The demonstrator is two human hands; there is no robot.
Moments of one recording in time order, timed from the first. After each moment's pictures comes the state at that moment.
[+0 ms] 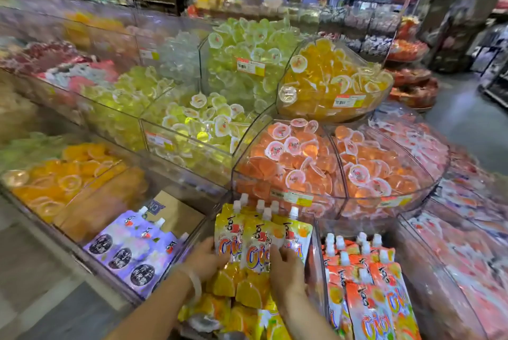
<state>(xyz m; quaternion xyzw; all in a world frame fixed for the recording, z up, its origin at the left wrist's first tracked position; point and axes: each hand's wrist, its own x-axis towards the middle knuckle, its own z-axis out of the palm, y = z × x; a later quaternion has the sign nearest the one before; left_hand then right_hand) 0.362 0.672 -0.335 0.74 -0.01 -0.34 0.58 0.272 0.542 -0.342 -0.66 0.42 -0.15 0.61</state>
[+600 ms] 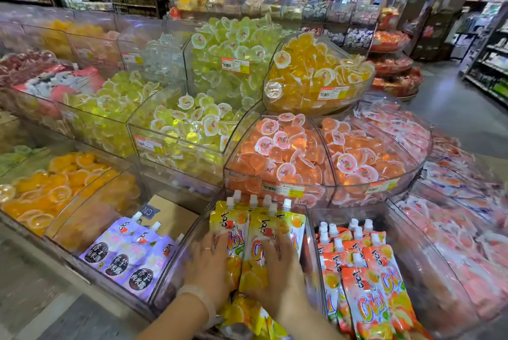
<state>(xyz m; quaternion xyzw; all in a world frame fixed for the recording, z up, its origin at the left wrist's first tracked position) 0.329 0.674 -0.336 0.95 -0.26 -0.11 0.12 0.236 0.553 -0.346 -0.94 0.24 -0.12 0.21</state>
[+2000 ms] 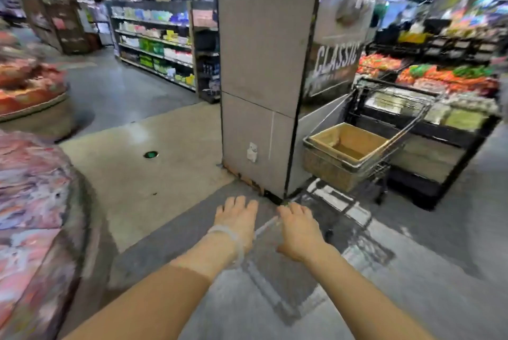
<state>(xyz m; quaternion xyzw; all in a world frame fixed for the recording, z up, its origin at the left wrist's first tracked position) -0.317 0.226 -0.253 0.54 -0.84 -0.06 -0.06 -0.455 0.269 -0.267 -0.67 0.74 -0.03 0.09</state>
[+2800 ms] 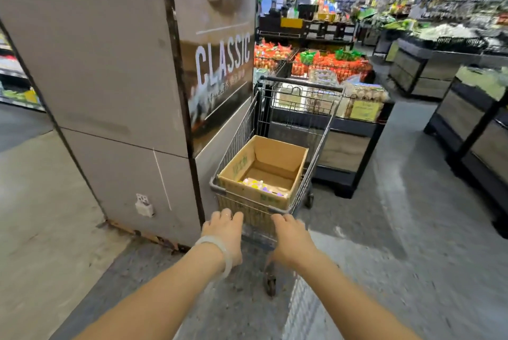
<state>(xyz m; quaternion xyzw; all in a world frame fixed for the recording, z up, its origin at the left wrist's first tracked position) -0.666 -0.136 -0.281 0.36 -0.92 -0.08 -0.12 -0.780 -0.039 -0.293 -0.46 0.87 -0.06 0.17</state>
